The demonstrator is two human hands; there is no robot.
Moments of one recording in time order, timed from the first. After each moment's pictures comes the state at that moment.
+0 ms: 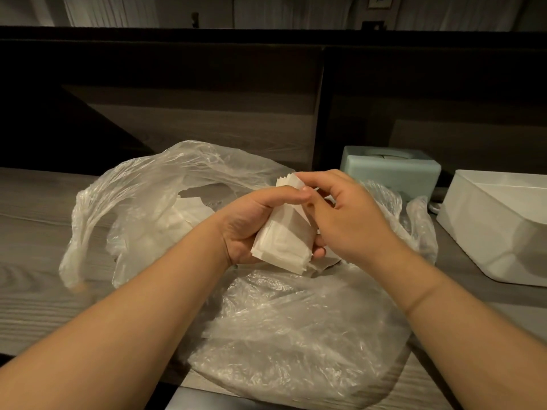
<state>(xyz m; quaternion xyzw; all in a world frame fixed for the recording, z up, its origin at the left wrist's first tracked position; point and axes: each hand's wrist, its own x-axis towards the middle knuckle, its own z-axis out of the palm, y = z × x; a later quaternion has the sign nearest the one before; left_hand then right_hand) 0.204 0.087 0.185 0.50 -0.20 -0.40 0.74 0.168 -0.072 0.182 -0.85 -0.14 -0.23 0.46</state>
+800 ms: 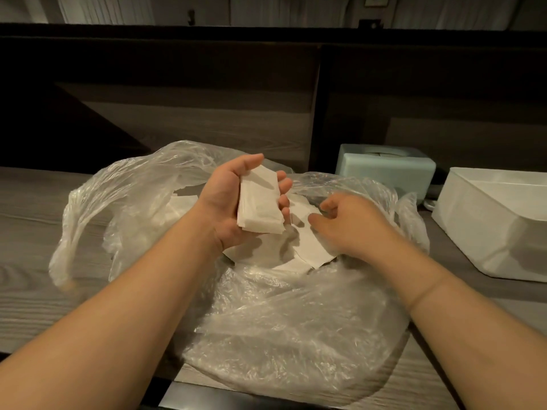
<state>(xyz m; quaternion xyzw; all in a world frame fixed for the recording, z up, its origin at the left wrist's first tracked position) 0.222 0.099 0.193 0.41 -0.03 -0.32 0.85 0.189 -0.097 0.169 -0.96 0.04 -0.10 0.24</state>
